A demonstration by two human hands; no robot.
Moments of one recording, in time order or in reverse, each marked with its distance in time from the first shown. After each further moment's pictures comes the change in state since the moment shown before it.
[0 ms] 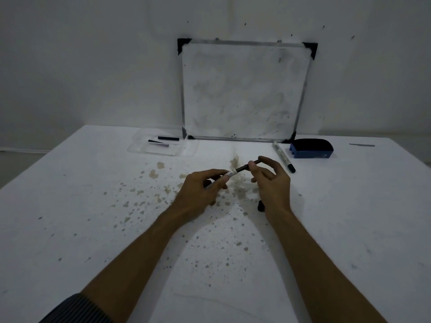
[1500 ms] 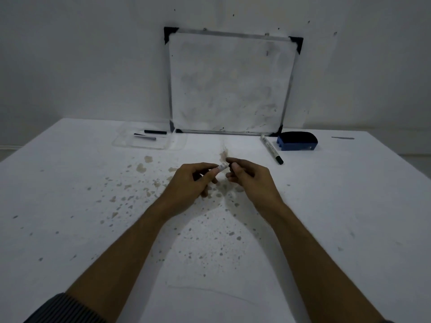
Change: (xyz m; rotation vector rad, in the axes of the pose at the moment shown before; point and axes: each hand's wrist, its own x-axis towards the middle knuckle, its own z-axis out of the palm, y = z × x) left_hand 0.000 0.003 -0.005 -0.119 -0.089 -0.053; right_hand -0.015 -0.004 -0.003 -0.139 -0.330 -0.024
